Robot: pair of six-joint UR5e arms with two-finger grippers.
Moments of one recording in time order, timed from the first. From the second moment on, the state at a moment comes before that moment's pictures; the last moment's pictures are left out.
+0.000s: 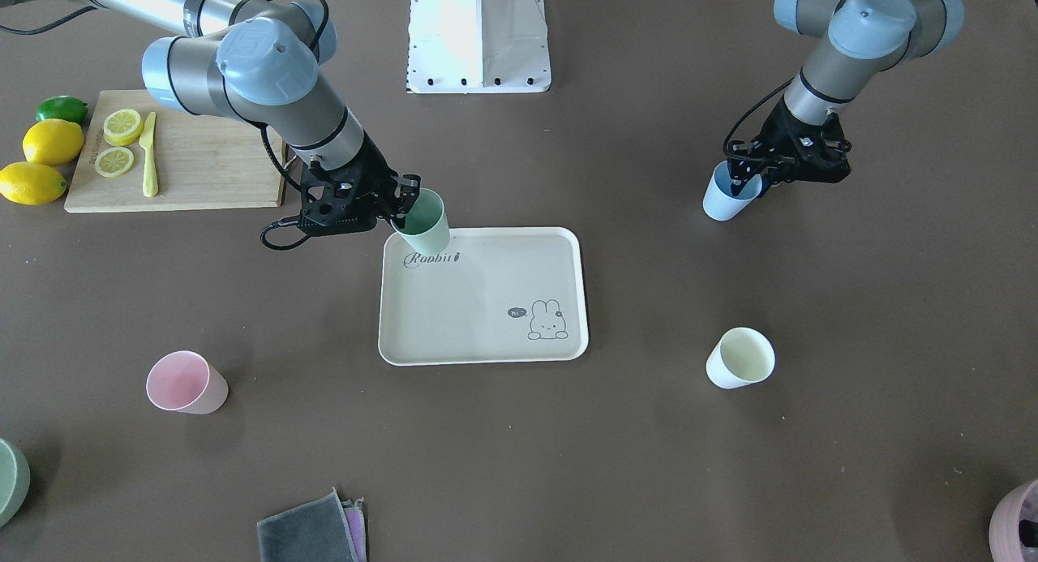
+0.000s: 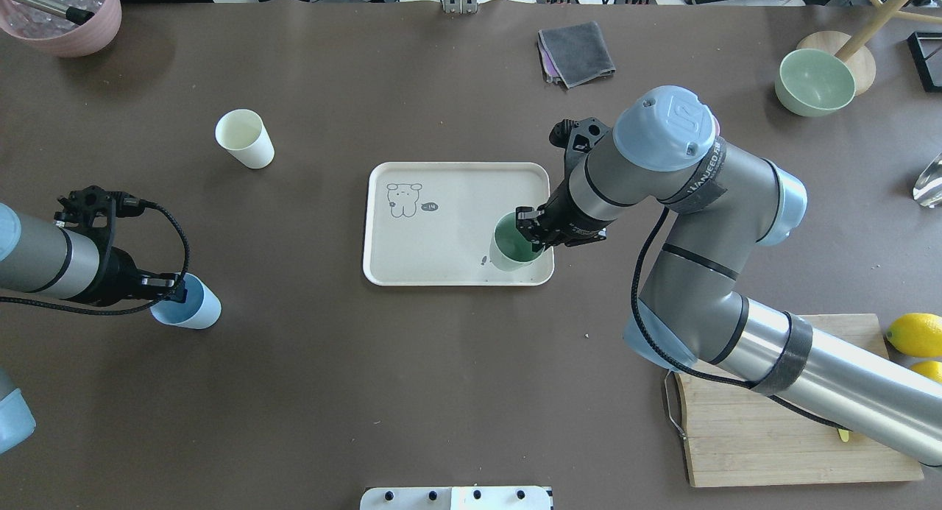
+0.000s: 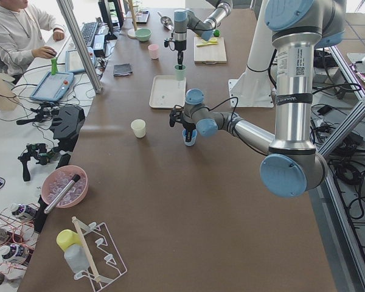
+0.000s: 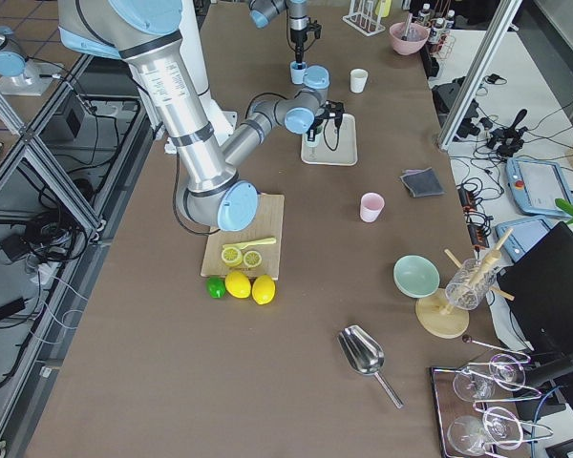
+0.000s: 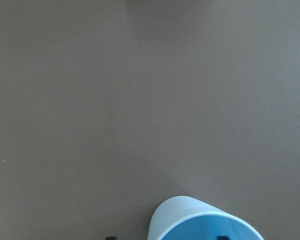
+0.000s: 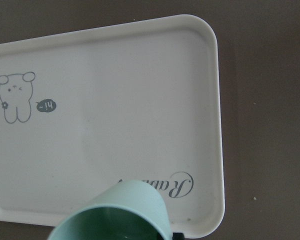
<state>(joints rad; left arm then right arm) -0.68 -1.53 -1.94 -2.06 -1.99 -1.06 0.63 -1.03 1.71 -1.32 2.08 1.26</state>
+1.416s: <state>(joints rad) -0.59 -2.18 -1.66 -1.88 -1.85 -1.27 0.81 -1.10 1.71 -1.34 2.18 1.09</state>
